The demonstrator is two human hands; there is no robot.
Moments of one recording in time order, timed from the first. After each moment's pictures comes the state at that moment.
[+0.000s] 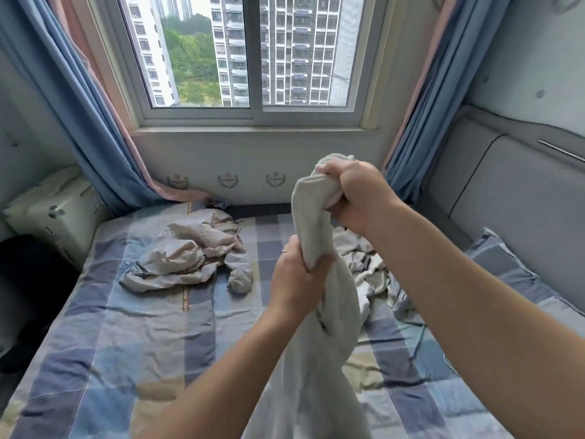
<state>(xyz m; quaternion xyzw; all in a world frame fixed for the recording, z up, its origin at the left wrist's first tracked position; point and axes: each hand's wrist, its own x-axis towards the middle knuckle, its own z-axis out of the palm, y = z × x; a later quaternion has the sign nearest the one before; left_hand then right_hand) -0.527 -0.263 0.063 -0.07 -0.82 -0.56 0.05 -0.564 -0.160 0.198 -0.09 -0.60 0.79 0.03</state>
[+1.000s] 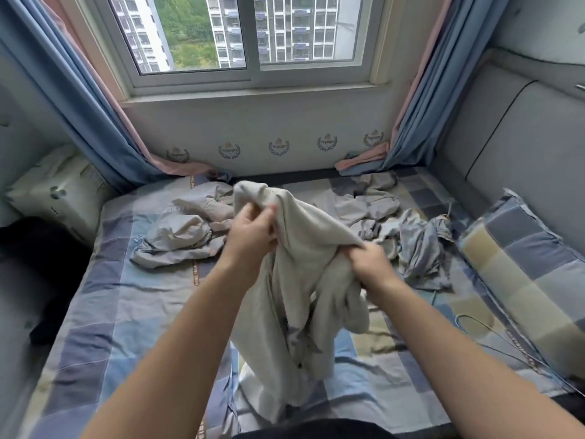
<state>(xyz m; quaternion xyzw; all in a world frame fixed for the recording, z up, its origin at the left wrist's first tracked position) -0.575 -0.313 0.067 0.07 -0.63 -0.77 -0.07 -0.547 -0.114 -0.008 -0.22 -0.73 0.65 0.01</state>
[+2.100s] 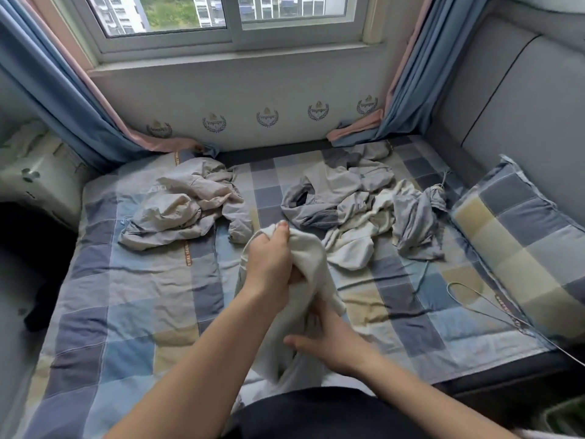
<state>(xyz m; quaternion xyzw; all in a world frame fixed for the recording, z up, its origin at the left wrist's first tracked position) -0.537 -0.267 0.023 0.21 -0.62 -0.75 -0.12 -0.439 -0.159 -0.080 -0.06 -0.84 0.50 -0.21</state>
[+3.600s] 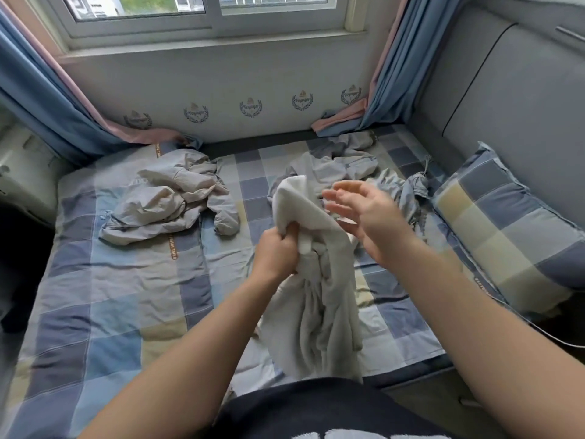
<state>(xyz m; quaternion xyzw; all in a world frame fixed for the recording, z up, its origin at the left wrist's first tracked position) -0.546 -0.255 -0.031 0.03 -0.81 -0.57 -0.12 -0.513 -0.094 0.049 -0.18 -0.63 0.75 -0.01</state>
